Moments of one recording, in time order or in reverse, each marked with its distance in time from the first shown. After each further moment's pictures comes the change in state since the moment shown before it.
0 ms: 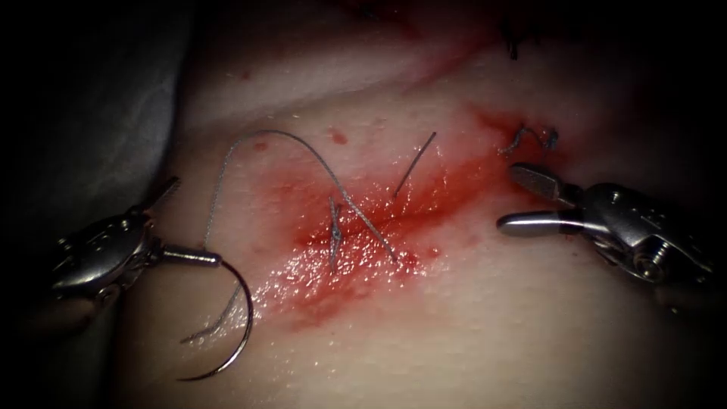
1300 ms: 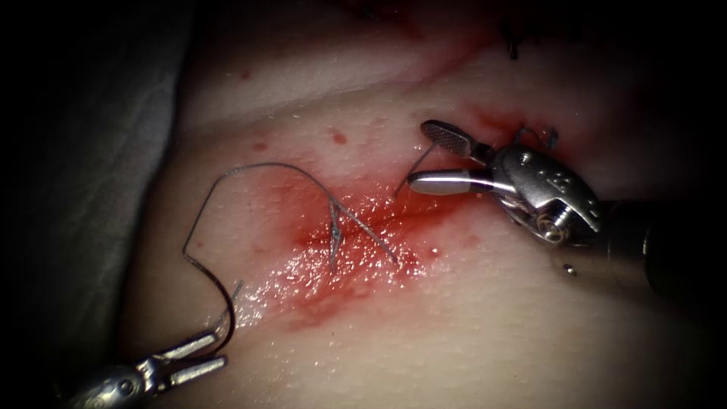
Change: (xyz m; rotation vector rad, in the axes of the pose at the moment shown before) right arm -0.001 0.001 0.009 0.138 0.090 0.036; left arm -0.004 0.014 -0.004 0.002 -0.072 0.467
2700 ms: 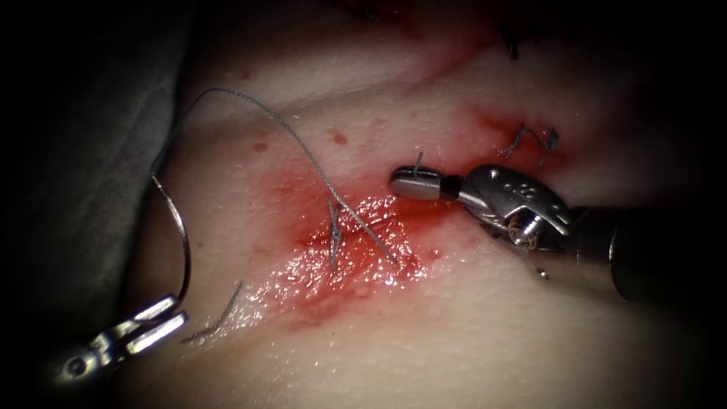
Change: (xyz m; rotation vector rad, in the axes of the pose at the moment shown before) right arm -0.003 0.000 0.003 -0.045 -0.065 0.023; left arm 0.005 -0.002 -0.004 0.147 0.112 0.113
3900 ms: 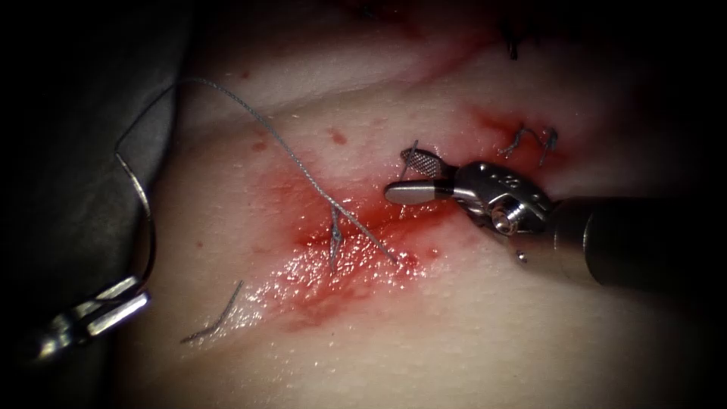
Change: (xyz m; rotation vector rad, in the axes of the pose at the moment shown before) right arm -0.005 0.003 0.002 -0.004 -0.115 0.251; left arm 0.001 -0.002 -0.002 0.047 0.015 0.008
